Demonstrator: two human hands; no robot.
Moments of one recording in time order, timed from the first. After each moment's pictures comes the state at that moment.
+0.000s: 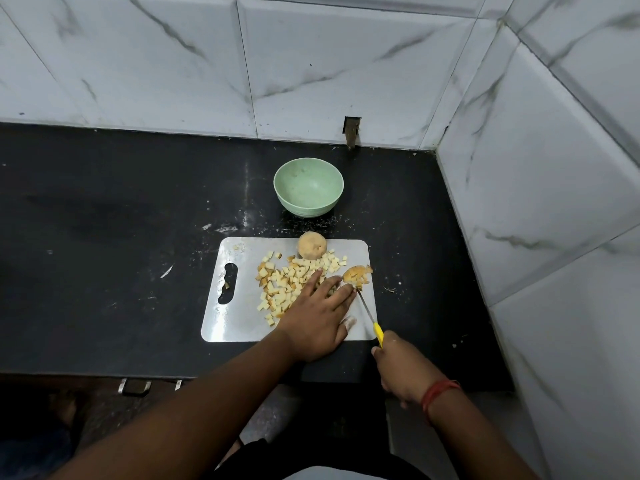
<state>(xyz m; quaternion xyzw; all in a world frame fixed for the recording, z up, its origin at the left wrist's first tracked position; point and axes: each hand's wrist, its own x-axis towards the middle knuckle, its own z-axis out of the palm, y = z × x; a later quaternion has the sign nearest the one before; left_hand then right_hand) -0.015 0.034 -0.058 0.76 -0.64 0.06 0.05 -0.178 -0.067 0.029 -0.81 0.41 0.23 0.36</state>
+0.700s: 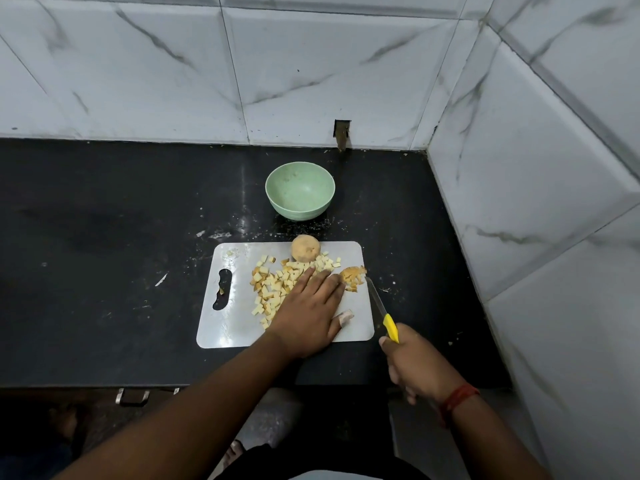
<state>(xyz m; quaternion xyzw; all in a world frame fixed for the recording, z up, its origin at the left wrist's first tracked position) -0.009 0.031 -0.045 0.79 -0.61 0.07 0.04 -0.196 -0.081 0.041 -0.70 0.43 0.14 0.55</state>
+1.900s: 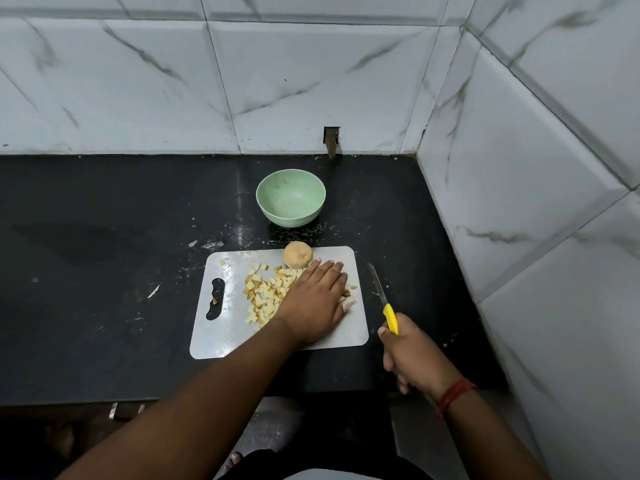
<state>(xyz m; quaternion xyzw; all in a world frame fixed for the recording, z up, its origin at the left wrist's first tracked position) 0.002 -0.004 -0.029 0.79 -0.61 0.01 0.01 -0.195 -0.090 0.040 -0.72 0.43 0.06 0.55</state>
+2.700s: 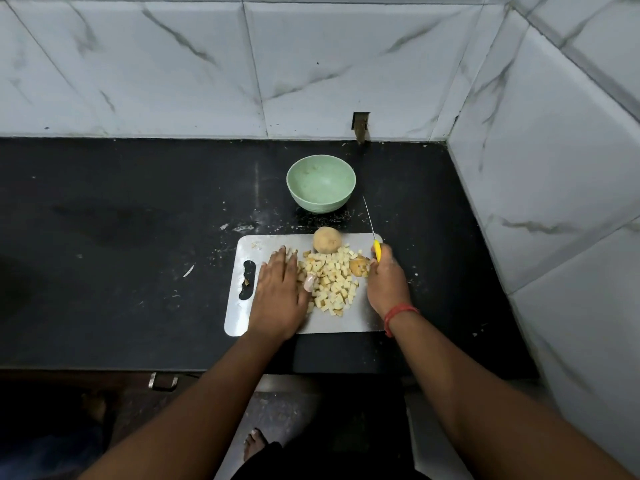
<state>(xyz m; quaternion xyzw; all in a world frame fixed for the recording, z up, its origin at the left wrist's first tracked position) 0.029 0.091 -0.048 0.90 -0.37 -0.05 0.21 -0.072 -0.097 -0.023 -0.80 0.41 -0.16 0.41</state>
